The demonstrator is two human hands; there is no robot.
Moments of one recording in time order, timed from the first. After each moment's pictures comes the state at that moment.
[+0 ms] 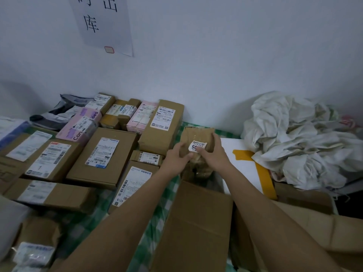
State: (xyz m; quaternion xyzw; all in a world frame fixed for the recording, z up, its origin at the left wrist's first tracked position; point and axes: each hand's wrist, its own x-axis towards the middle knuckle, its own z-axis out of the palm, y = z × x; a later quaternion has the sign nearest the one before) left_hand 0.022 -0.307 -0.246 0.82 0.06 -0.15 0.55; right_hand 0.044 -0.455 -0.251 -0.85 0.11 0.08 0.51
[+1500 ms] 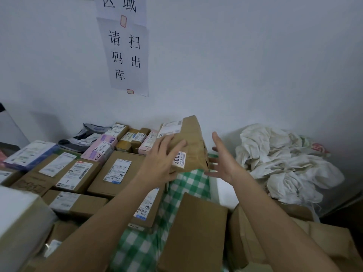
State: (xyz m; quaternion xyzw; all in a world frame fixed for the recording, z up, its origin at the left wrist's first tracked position) left_hand -0.032 -0.233 -0.157 0.94 -0.23 0.25 0.10; right_hand -0.026 -0.447 -0.106 -0.67 0.14 0.18 0.71
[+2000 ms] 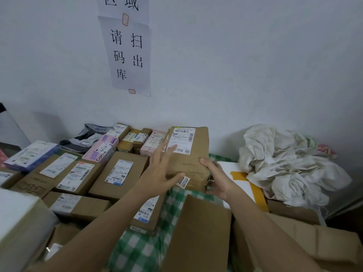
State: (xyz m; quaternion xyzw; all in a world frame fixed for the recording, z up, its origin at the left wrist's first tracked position) left_hand -0.041 -0.223 -0.180 0.91 -0.20 0.15 0.32; right_hand -0.023 -0.435 -0.175 -0.65 0.16 0.21 0.71
